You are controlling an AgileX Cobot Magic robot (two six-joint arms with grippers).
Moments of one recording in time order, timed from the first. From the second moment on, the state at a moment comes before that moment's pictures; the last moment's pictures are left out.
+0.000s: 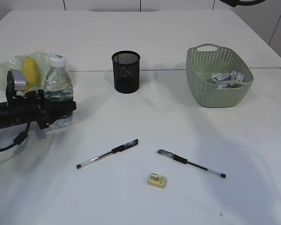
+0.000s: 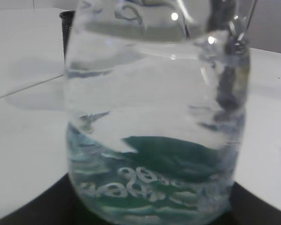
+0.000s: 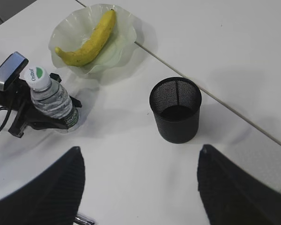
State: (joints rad) left arm 0.18 2.41 -1.21 -1.85 1.25 2.59; right arm 0.08 2.13 -2.34 0.70 1.25 -0.70
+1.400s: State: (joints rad) left arm 0.17 2.41 -1.22 -1.85 1.23 2.58; right arm 0.08 2.13 -2.34 0.70 1.25 -0.73
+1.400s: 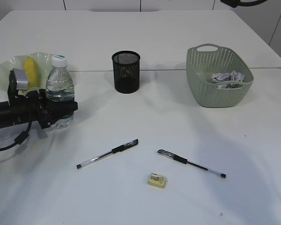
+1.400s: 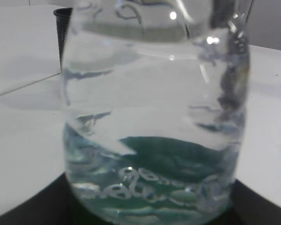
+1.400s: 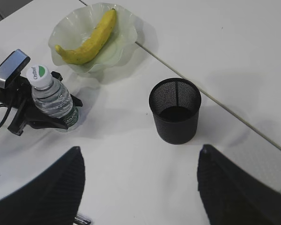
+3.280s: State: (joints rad) left arm 0.17 2.43 -1.22 -1.83 1.18 2.57; right arm 0.08 2.13 -2.34 0.70 1.25 -0.75
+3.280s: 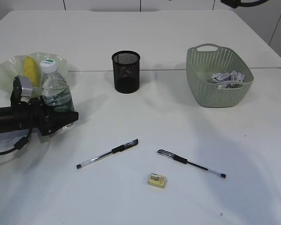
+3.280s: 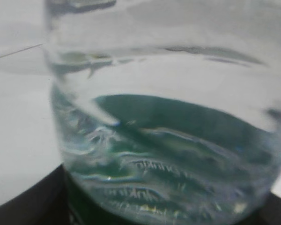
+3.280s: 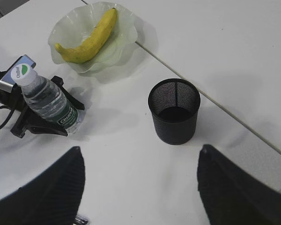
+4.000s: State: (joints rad) left arm 0.17 2.43 -1.22 -1.82 1.17 2.56; right arm 0.08 2.13 -2.34 0.70 1.25 -0.75
